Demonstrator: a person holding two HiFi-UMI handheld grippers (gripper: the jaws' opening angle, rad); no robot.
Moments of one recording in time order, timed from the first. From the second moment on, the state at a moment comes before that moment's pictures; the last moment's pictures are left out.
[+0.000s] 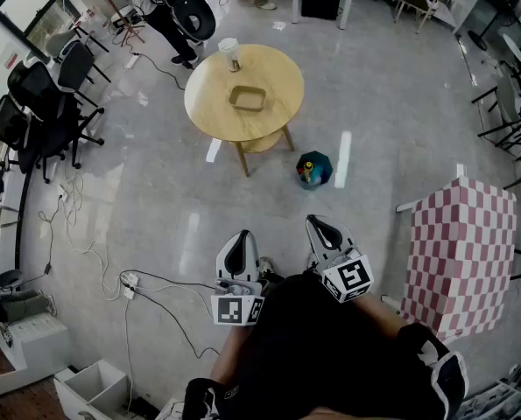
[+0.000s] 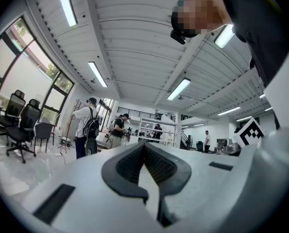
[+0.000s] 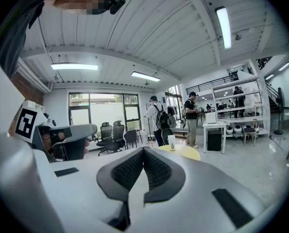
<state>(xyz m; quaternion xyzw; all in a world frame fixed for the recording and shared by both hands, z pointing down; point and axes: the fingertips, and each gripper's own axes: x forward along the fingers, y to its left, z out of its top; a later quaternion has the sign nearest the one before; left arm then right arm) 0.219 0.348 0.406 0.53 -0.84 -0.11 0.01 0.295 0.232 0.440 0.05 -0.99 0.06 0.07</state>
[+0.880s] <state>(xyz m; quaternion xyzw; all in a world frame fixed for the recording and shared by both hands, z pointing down) 0.184 0.395 0.400 0.55 -0.83 -0.12 0.01 0.255 0.281 0.437 0.07 -0.99 0.06 0.08</state>
